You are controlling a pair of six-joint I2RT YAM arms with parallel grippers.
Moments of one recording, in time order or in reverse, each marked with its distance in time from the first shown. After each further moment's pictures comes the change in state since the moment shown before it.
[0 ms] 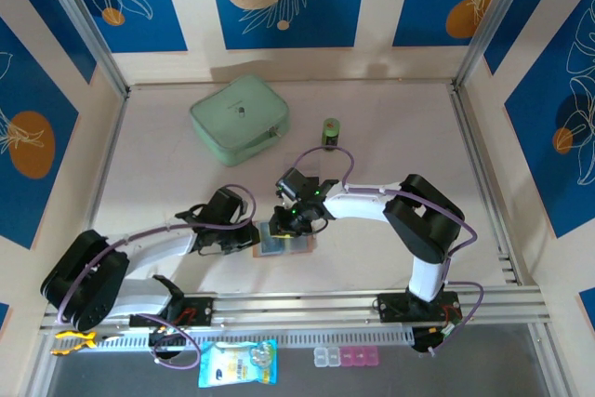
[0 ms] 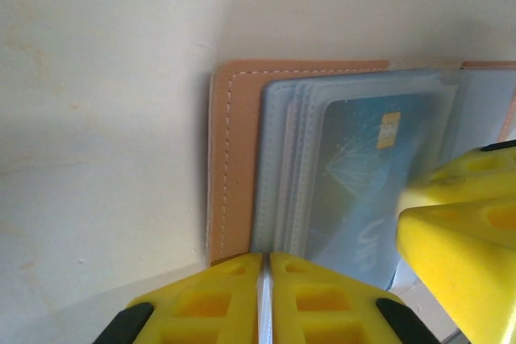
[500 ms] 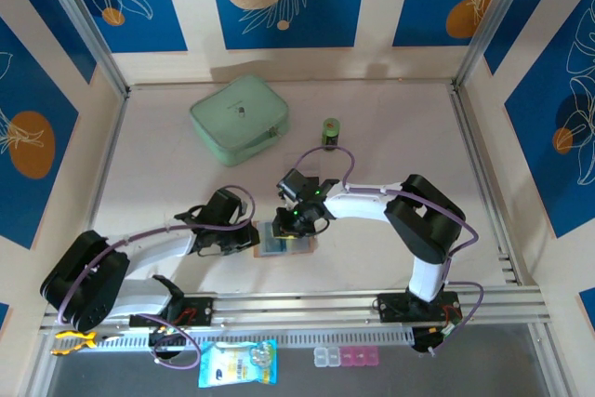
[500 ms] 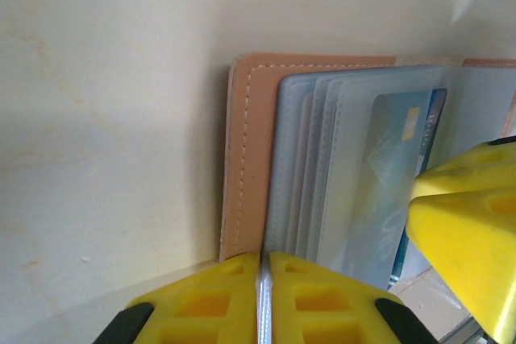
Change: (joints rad) left arm 0.007 -0.008 -0.018 0.016 0.011 0.003; right arm -0.002 -0.007 0.001 -0.057 0.039 -0.031
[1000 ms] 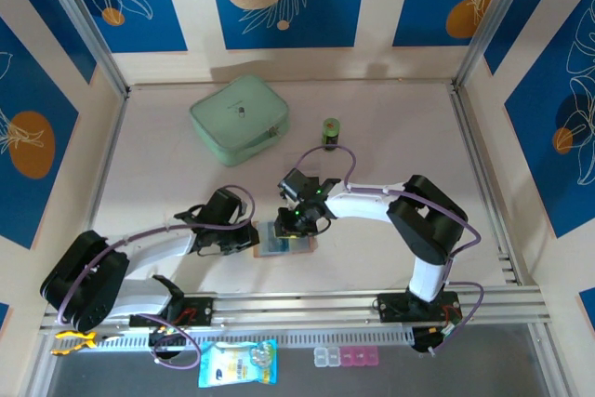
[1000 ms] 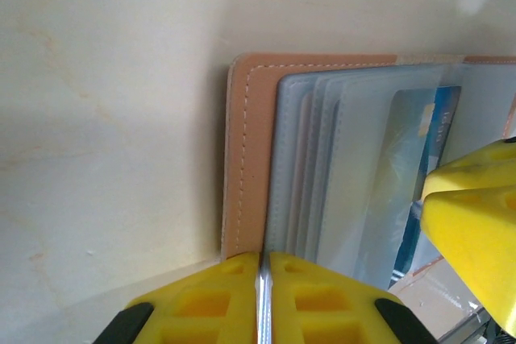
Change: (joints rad) left arm 0.002 -0.002 0.014 -0.028 0.000 0.001; right arm -0.006 -0.016 0.000 -0.025 0.014 -0.019
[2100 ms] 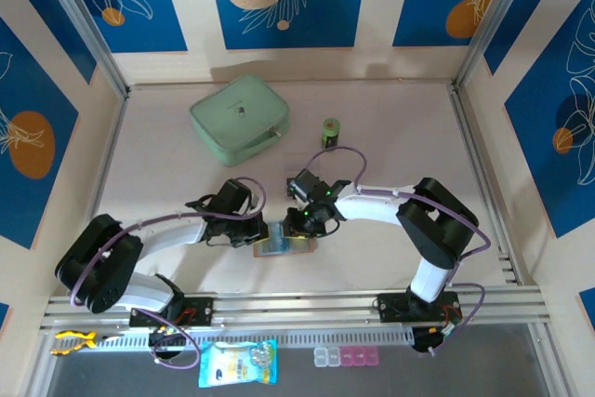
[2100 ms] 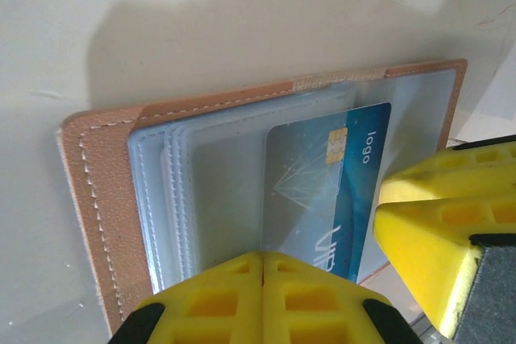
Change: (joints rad) left arm -0.031 0.125 0.109 0.017 0.065 0.019; right arm -0.040 -0.058 -0.085 0.022 0.002 0.009
